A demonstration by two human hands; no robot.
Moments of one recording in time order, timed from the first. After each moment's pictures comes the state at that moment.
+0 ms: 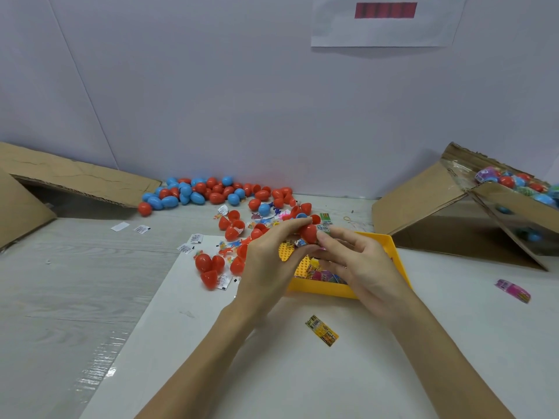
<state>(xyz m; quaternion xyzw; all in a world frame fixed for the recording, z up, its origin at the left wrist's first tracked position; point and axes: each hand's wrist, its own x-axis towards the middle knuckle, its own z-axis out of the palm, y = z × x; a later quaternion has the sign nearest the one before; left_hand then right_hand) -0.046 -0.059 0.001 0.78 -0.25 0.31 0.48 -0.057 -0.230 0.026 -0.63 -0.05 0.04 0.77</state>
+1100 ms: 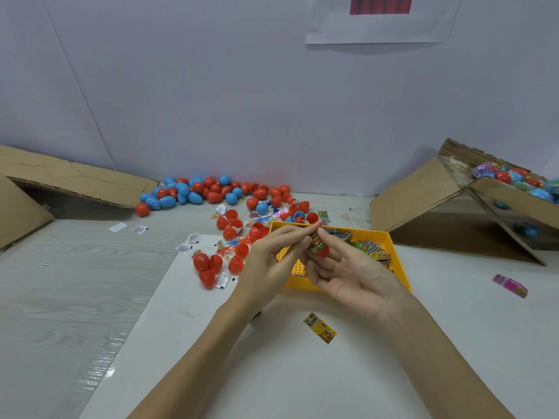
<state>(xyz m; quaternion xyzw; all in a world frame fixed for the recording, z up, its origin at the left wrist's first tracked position) -0.043 -0.055 -0.002 0.73 -0.27 0.16 0.60 -0.063 -0.222 0.033 -0.39 0.08 0.22 0.89</state>
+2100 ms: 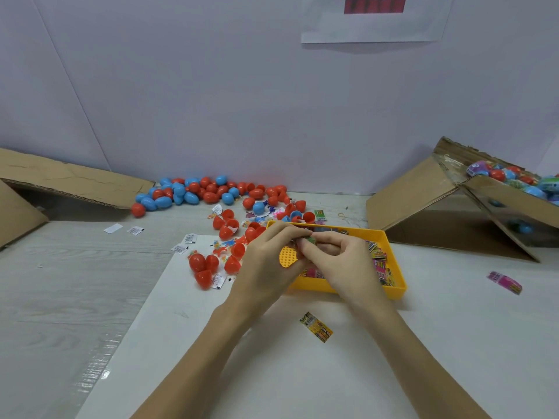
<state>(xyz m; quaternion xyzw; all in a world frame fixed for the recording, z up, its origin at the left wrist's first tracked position) -0.049 -0.059 0.004 0.81 -0.29 0.31 0.41 -0.064 -0.212 0.018 -0.74 -0.01 -0.08 0.66</state>
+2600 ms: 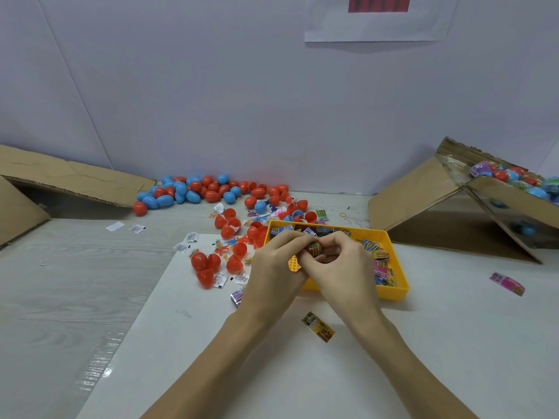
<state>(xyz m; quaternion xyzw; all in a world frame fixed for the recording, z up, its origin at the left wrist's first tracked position) -0.062 -0.074 0.001 0.81 -0.25 0.35 0.40 -0.068 -0.202 0.006 -0.84 0.02 -0.22 0.50</state>
